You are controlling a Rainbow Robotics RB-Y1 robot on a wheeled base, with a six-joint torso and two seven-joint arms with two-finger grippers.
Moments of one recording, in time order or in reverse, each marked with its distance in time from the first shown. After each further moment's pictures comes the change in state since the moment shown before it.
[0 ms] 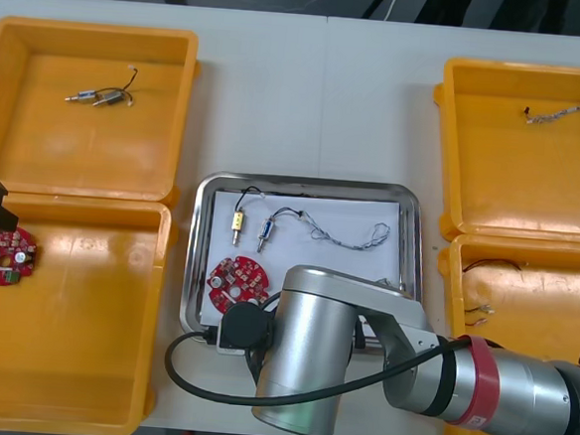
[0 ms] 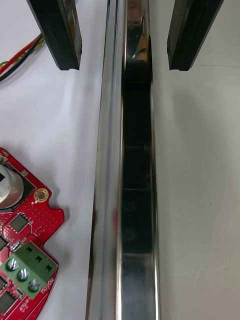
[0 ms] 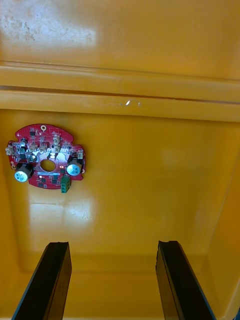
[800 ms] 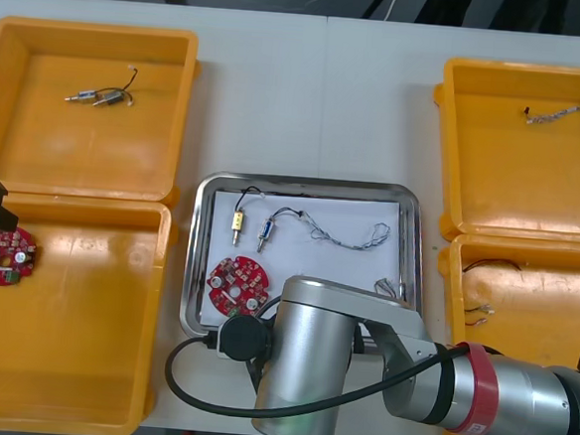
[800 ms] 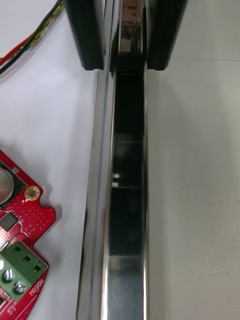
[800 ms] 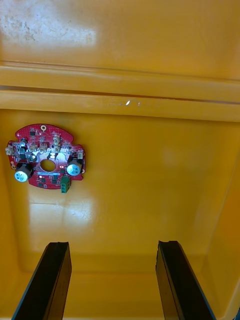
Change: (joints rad) right arm 0.011 0.000 0.022 0.000 0.037 -0.012 0.000; left arm 0.000 0.000 0.000 0.000 0.000 0.000 0.000
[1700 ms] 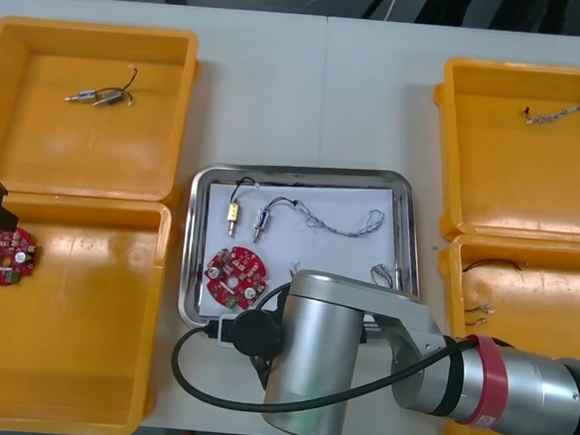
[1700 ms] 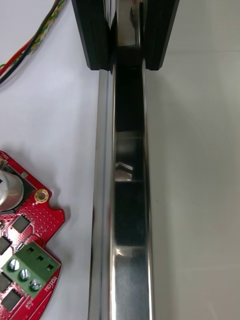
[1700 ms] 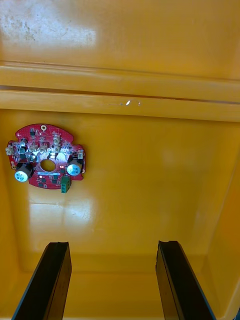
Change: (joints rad) right arm -0.026 -0.037 0.002 -0.008 0.006 -0.067 0.000; left arm 0.000 0.000 0.000 0.000 0.000 0.000 0.000
